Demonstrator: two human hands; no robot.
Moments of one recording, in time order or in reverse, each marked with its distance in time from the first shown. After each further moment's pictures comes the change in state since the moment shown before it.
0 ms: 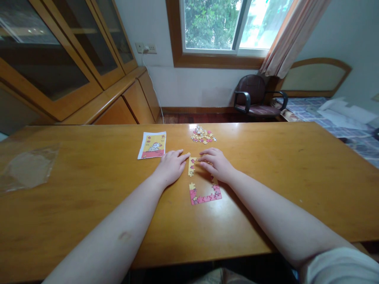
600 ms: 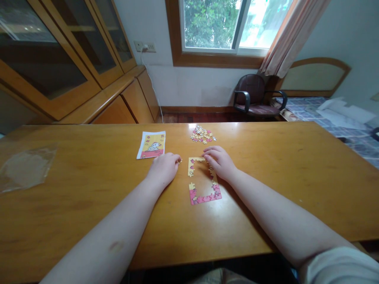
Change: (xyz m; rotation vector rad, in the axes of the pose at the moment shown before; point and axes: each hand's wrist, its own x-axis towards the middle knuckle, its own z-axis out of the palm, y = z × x) left_hand -0.008 0.002 -0.018 0.042 -0.080 -0.162; right_hand -0.001 0.006 -0.002 0.114 0.173 0.100
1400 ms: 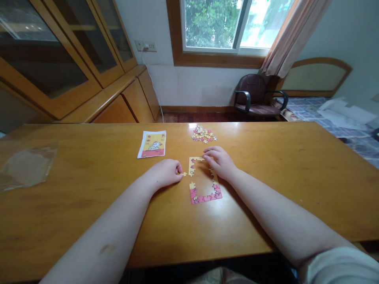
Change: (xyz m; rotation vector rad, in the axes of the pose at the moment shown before) left_hand -0.006 -0.004 -0.007 -0.184 -0.259 0.066; right_hand 0.000 0.001 0.003 -0.008 -0.015 -0.004
